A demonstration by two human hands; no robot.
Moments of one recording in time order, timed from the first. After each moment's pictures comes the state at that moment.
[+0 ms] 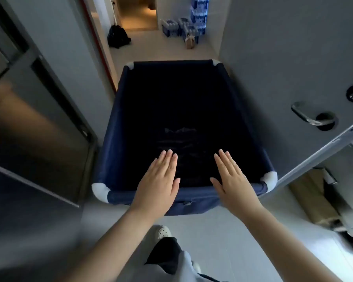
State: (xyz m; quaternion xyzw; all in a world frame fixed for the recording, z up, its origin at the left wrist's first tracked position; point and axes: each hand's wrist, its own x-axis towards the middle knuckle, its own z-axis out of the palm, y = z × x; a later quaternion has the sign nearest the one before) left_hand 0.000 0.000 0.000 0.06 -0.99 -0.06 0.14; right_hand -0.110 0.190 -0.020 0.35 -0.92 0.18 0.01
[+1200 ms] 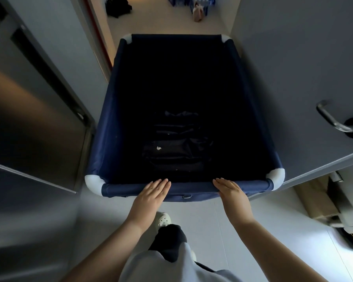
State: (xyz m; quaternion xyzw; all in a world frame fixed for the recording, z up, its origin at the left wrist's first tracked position) left_hand -0.016 -0.041 -0.120 0.00 -1.00 -0.06 0.00; right_hand -0.155 0.193 -0.132 0.30 -0.93 0.18 -0.10
